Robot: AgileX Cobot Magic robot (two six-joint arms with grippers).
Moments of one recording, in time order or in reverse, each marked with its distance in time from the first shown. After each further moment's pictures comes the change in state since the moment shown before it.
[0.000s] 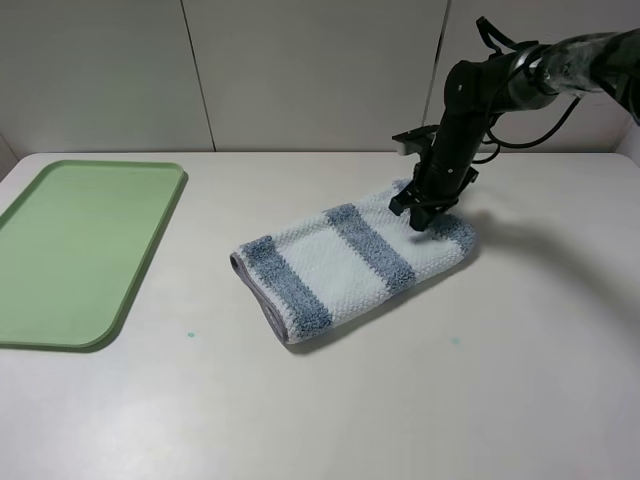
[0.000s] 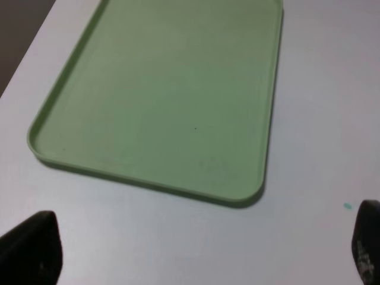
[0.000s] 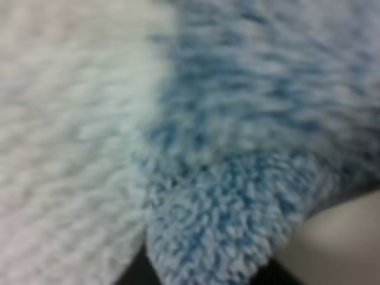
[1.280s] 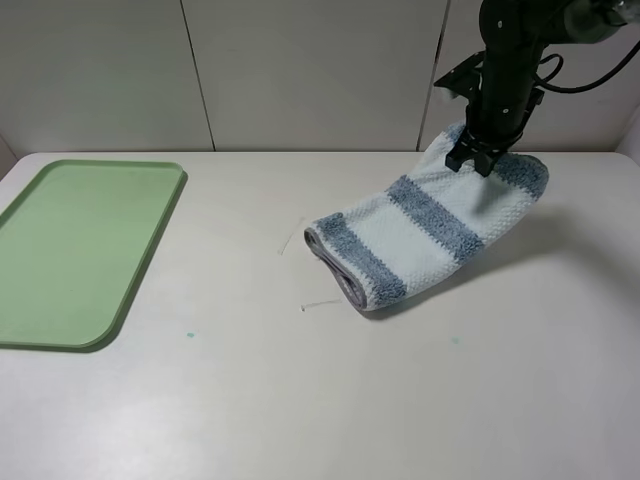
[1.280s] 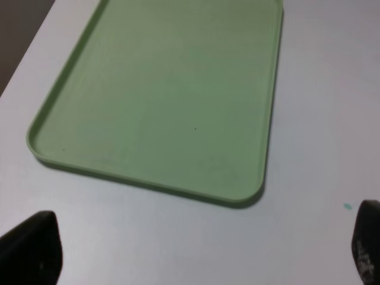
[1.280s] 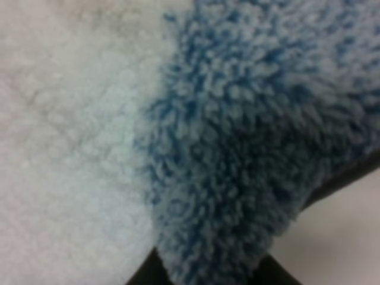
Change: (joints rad) left arm 0.000 0.000 0.000 0.000 0.000 0.000; right arm -0.016 -0.208 -0.028 -0.403 0.095 0.114
